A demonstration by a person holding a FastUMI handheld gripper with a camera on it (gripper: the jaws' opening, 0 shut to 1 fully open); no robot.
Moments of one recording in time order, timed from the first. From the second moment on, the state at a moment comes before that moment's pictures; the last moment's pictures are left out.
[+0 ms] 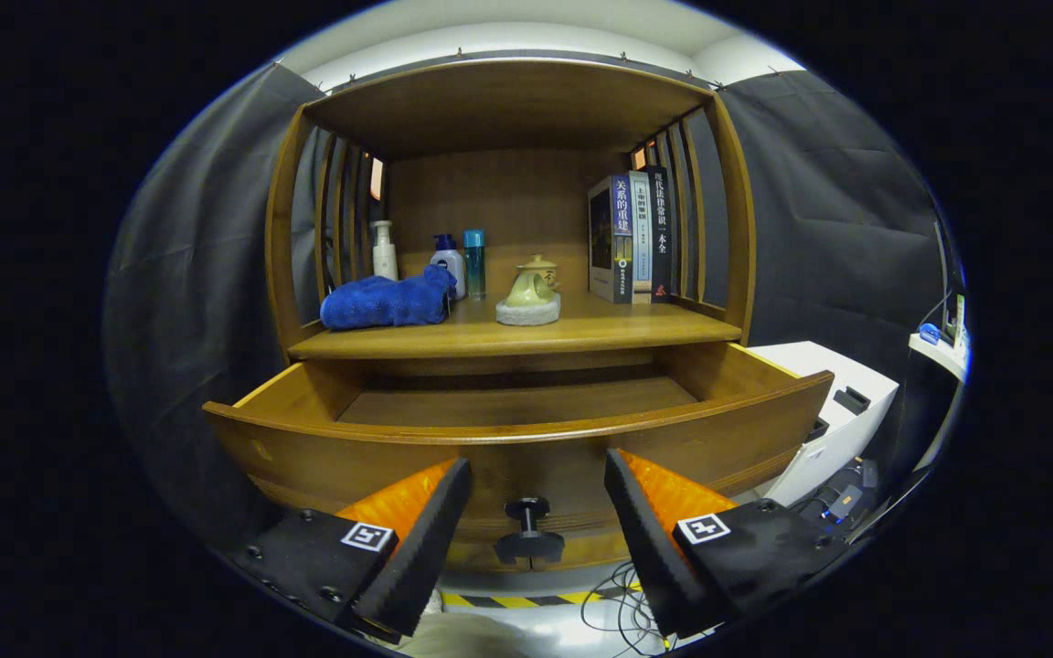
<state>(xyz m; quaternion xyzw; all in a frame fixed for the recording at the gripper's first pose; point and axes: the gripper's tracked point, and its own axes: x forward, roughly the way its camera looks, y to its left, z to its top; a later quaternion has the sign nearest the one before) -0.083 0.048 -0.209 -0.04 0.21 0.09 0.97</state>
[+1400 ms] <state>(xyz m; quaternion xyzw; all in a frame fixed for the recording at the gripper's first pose) 0.037 0.079 -0.232 -0.02 0.21 0.11 0.97</state>
